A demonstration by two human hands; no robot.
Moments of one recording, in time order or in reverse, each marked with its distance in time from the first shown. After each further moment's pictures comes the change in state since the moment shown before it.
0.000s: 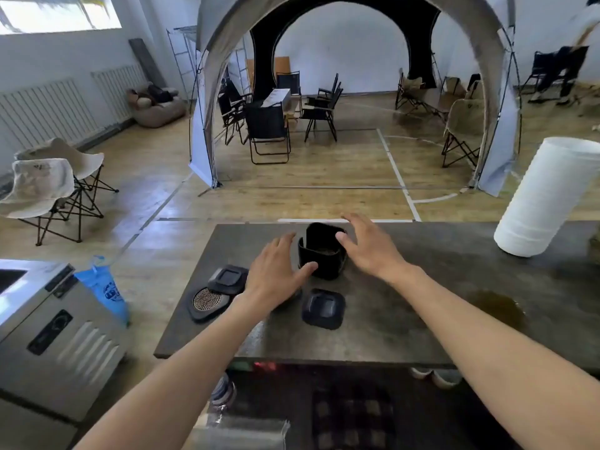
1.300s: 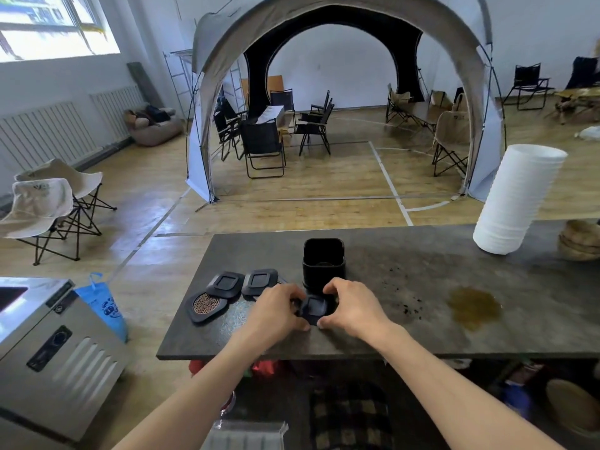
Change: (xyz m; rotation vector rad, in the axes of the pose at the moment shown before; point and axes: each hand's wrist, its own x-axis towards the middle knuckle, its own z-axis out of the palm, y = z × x) left_hand -0.060 0.015 -0.002 -0.115 -0.294 -0.070; right_hand -0.095 -0.022 0.028 -0.039 -0.173 0.186
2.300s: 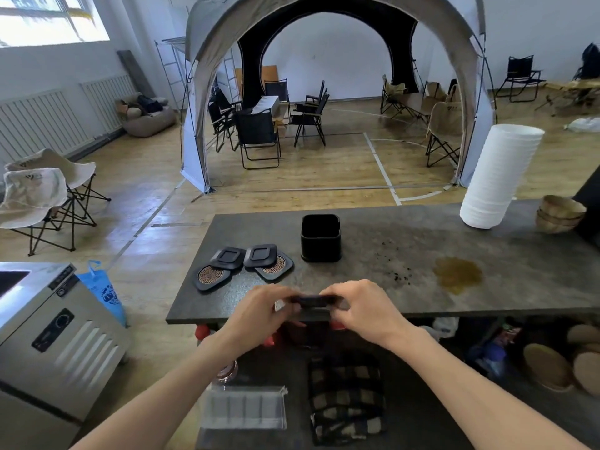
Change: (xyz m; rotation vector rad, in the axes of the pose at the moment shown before) left_hand -0.077 -0.021 -0.002 -0.079 0.063 0.347; right_hand -0.081 0.009 -0.006 0.051 0.022 -0.312
